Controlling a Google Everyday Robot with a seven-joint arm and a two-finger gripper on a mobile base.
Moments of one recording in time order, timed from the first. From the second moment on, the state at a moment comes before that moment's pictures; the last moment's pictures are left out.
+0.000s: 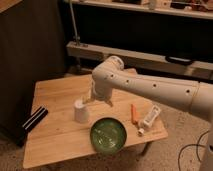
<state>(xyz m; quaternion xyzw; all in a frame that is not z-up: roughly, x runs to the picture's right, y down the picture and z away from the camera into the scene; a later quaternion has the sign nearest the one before) -0.040 0.066 0.729 -0.12 -0.26 -0.65 0.71</state>
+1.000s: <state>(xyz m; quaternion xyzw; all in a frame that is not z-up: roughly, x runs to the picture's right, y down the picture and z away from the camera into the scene) -0.012 0.101 0.736 -0.12 -0.30 -0.61 0.72</state>
